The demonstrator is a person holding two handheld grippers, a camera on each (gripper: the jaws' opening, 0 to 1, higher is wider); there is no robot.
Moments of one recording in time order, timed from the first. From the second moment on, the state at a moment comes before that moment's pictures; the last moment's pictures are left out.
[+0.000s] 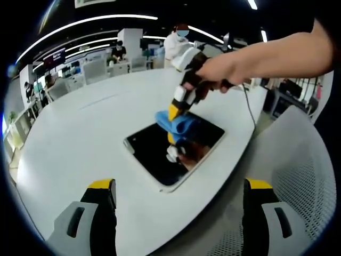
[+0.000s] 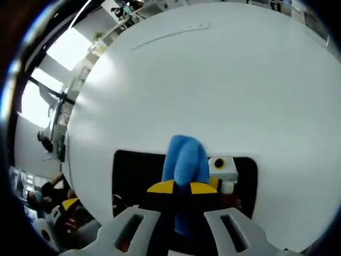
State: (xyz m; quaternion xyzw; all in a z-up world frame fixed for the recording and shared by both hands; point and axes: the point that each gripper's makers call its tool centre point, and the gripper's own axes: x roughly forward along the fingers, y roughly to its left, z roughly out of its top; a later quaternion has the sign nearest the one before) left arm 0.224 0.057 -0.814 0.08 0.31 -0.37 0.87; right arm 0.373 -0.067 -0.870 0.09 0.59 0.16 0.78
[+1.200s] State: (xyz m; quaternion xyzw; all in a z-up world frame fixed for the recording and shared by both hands) left arm 0.222 0.056 -0.815 0.09 0.32 -0.38 0.86; right arm 0.378 0.041 -0.869 0.10 0.59 0.22 0.77
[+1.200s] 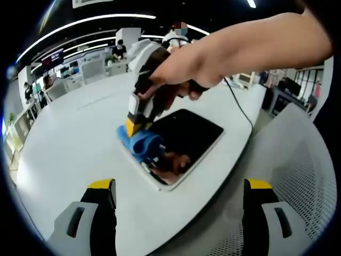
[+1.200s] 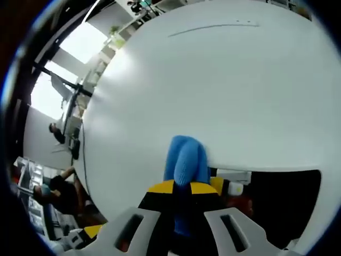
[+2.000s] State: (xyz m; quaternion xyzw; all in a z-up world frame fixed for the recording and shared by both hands) left arm 0.224 0.057 -0.812 0.08 0.31 -0.38 0.87; right arm 0.349 0.038 -0.867 0.09 0.59 0.24 0.76
